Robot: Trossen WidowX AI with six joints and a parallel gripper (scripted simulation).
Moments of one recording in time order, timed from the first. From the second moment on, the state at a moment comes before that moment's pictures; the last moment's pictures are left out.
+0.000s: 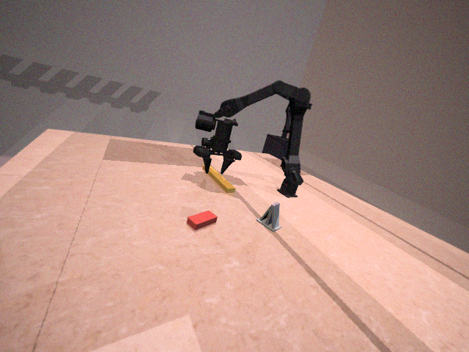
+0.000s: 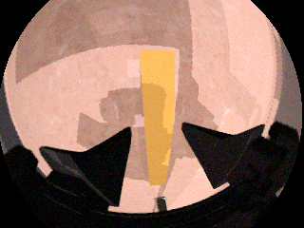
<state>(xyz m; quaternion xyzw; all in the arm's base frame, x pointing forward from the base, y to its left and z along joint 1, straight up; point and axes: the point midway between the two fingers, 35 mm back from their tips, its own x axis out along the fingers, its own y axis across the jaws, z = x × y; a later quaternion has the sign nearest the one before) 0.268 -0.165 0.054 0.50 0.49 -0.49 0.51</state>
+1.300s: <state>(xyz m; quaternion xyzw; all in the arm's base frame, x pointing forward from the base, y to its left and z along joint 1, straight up) 0.265 -0.164 0.055 0.50 0.50 -0.50 0.50</state>
